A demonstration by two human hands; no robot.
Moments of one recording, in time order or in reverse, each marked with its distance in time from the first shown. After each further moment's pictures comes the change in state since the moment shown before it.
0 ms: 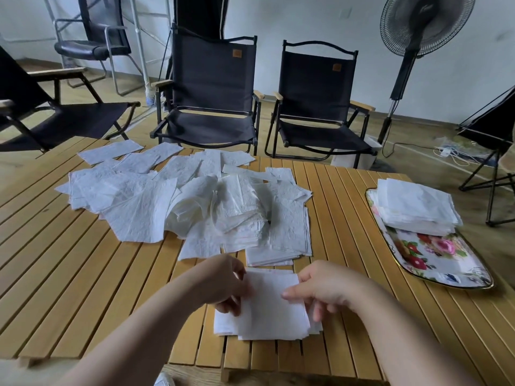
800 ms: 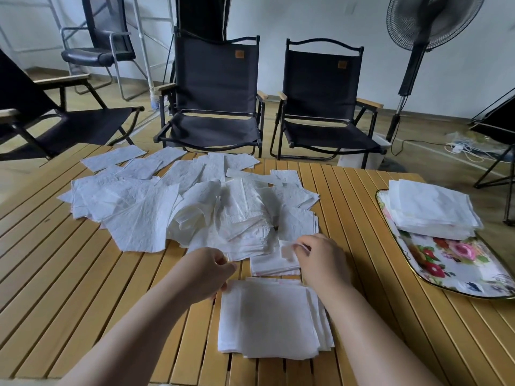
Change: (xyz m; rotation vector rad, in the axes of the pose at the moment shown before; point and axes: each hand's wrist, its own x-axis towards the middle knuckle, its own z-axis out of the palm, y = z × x) left_hand 0.016 -0.018 -0.026 0.211 0.356 0.014; right_hand 0.081 0.004 0.011 -0.139 0.872 -0.265
